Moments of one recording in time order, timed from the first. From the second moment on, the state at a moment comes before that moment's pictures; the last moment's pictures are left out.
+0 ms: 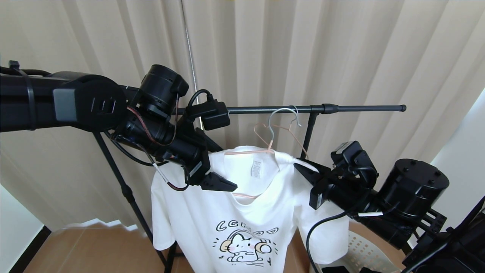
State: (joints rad) left arm -0.46 1.89 -1.57 0.55 -0.53 0.72; right arm 0.56 1.89 -0.44 -1.45 0.06 -0.15
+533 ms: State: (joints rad) left arm -0.47 1.89 -1.55 0.53 -0.53 0.72; right arm 0.56 1.89 -0.44 -1.45 0.06 -0.15
